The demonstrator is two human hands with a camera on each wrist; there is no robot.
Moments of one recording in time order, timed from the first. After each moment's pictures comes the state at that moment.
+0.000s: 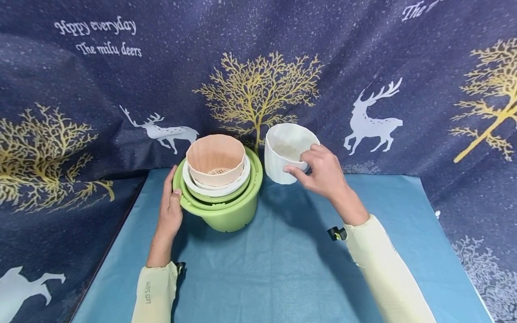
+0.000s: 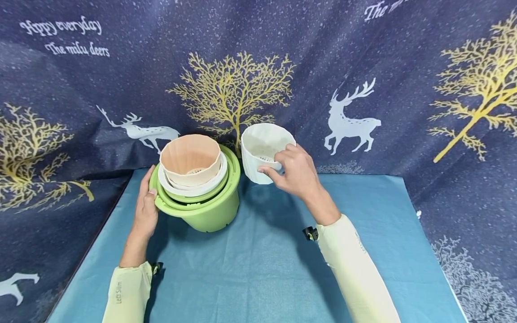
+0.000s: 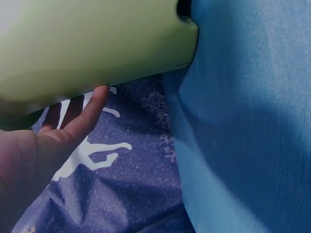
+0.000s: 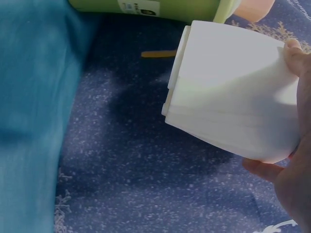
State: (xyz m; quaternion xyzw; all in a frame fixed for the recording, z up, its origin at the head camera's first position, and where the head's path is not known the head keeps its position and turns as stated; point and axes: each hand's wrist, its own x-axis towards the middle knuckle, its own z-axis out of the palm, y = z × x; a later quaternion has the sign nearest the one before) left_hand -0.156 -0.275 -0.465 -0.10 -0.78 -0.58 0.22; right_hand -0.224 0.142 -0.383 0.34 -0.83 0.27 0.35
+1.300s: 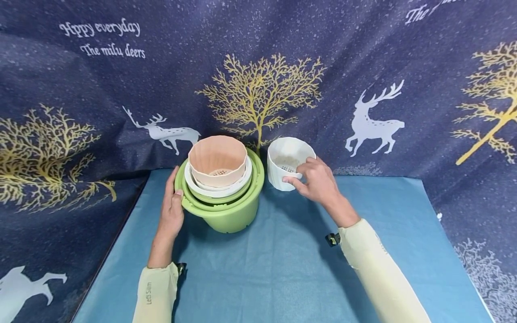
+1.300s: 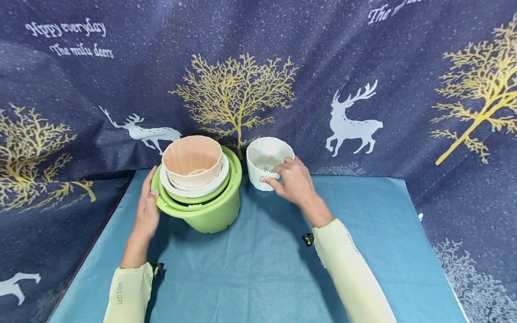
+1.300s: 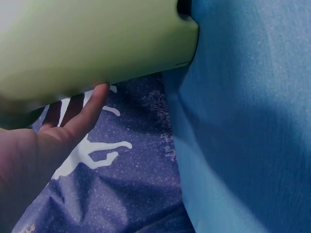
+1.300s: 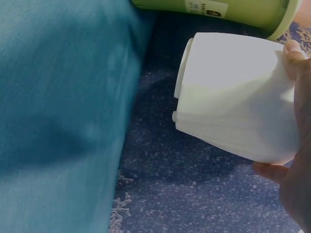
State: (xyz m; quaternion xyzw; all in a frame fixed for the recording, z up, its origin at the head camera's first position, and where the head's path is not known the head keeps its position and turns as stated) left_hand -0.154 -0.276 -0.463 -0.10 -0.78 -0.58 0.21; right_hand -0.240 0.142 -0.435 0.36 -0.85 0.23 0.32
